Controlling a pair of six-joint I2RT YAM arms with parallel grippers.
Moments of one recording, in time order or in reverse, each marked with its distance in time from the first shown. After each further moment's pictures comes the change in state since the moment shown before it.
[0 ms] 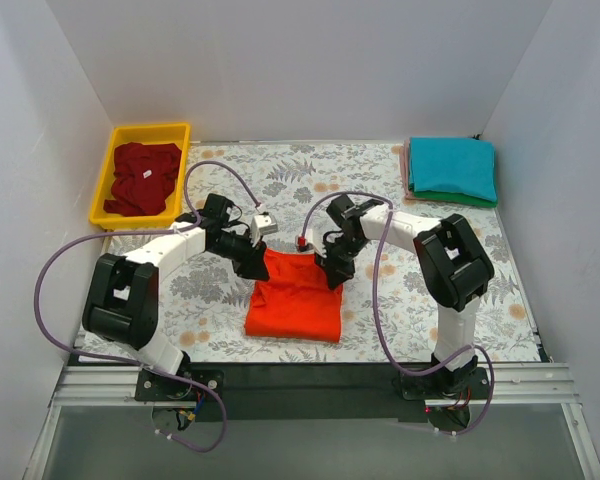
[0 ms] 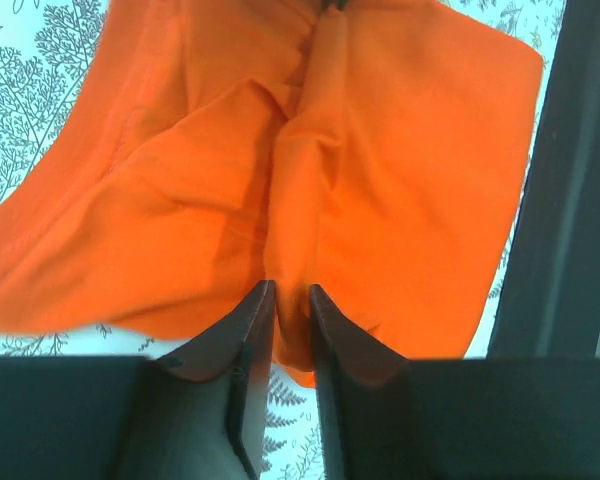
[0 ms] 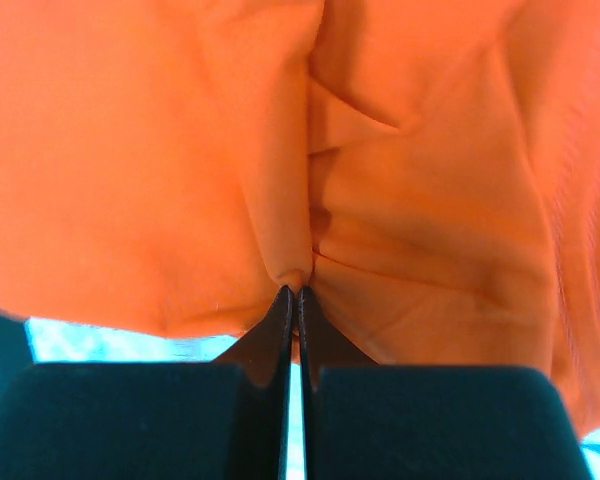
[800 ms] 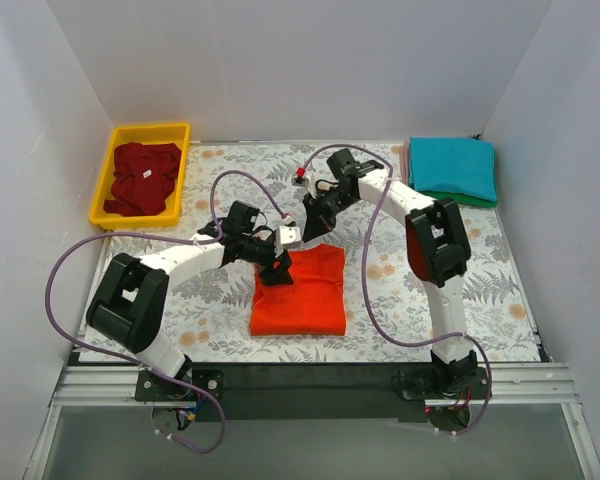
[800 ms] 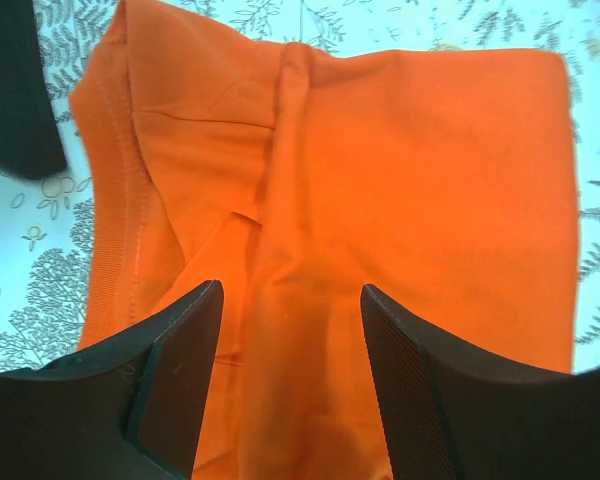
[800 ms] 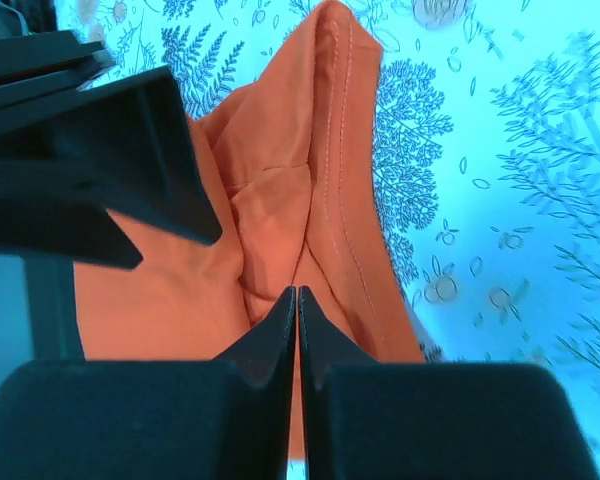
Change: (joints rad) left arm -0.174 0.020 -0.051 0.351 -0.043 0.006; right arm -0.121 0.210 0.502 -0.018 -0.273 0.312
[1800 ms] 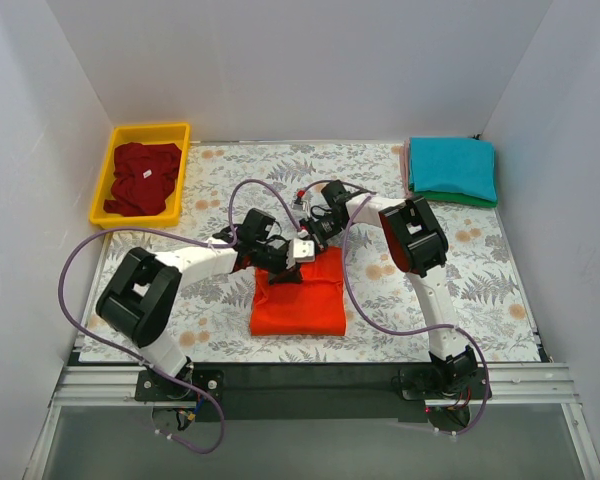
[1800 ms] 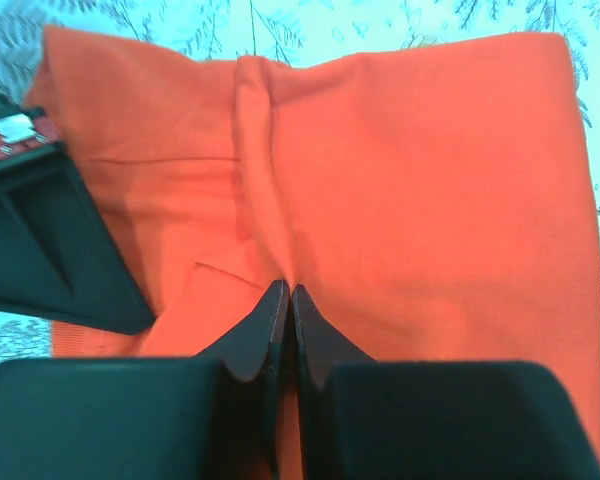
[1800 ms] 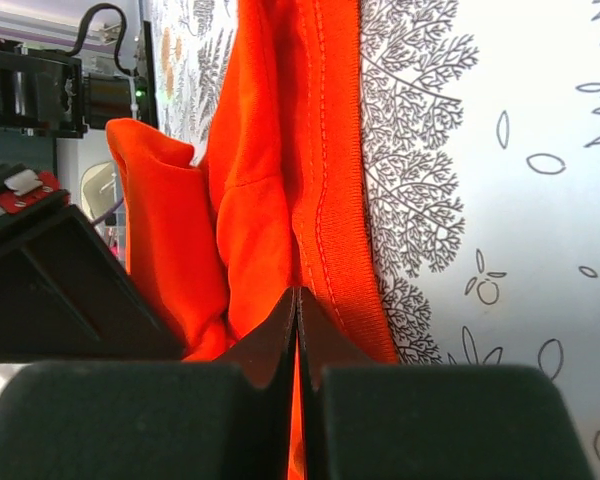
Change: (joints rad) left arm -0.105 0.070 -0.022 0.086 -0.044 0.057; right arm 0.014 0.274 -0.092 0.280 -0.275 0.399
